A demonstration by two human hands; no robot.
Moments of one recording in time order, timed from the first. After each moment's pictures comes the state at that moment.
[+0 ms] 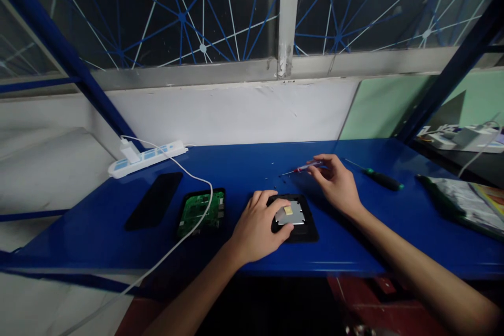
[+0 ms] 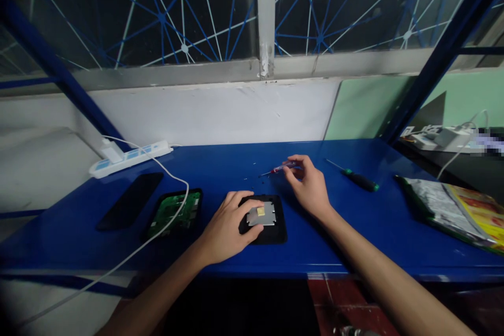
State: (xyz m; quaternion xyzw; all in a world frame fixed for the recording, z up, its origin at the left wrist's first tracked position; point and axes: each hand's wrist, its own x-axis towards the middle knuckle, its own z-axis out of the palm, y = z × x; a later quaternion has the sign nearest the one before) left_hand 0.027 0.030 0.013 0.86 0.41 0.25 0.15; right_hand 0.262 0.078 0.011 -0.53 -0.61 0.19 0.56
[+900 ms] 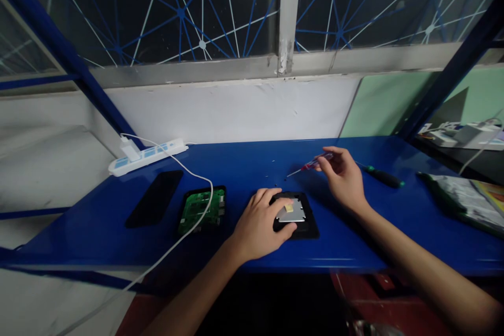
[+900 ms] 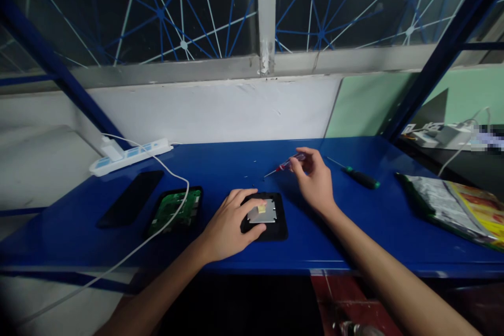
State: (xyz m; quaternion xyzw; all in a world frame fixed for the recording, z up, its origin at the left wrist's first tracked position) left_hand 0.027 0.030 0.013 0.87 0.39 0.24 0.15; right_hand 0.267 0.082 0.010 -0.52 -0.56 0.18 0.62
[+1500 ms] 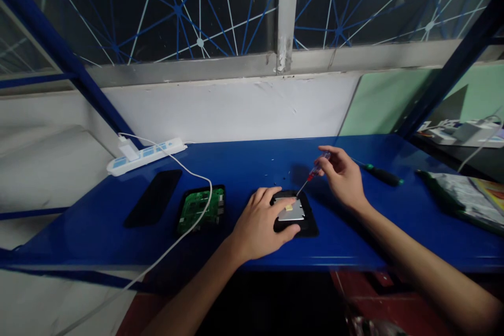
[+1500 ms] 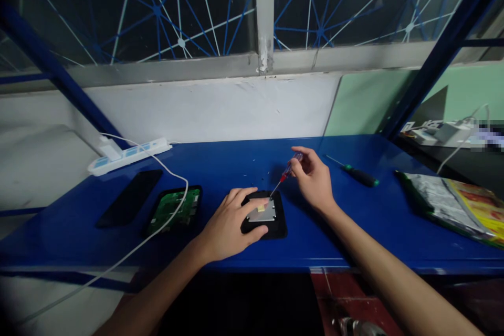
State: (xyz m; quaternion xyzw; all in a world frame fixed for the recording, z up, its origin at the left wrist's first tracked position) left_hand 0.028 0.028 0.015 0.88 0.39 0.22 0.14; right_hand 0.267 0.078 0.016 -0.49 -0.57 0.22 0.62
